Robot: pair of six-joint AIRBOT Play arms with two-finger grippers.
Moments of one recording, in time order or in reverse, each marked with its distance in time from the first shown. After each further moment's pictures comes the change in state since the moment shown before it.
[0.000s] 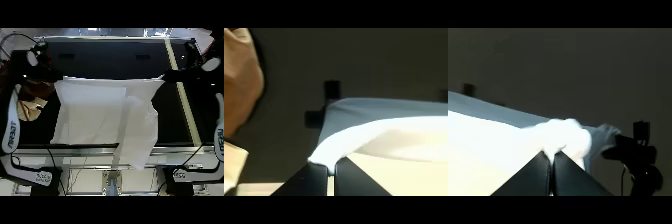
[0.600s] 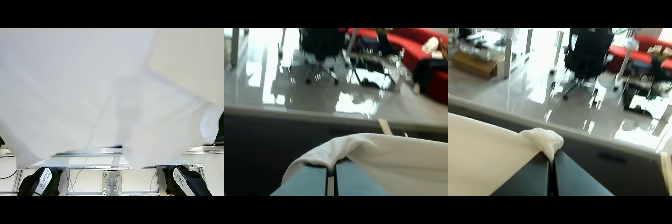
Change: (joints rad) left arm 0.497 0.739 0.079 -0.808 0.016 0.238; right arm -0.116 0.632 0.468 -0.028 0.238 -0.034
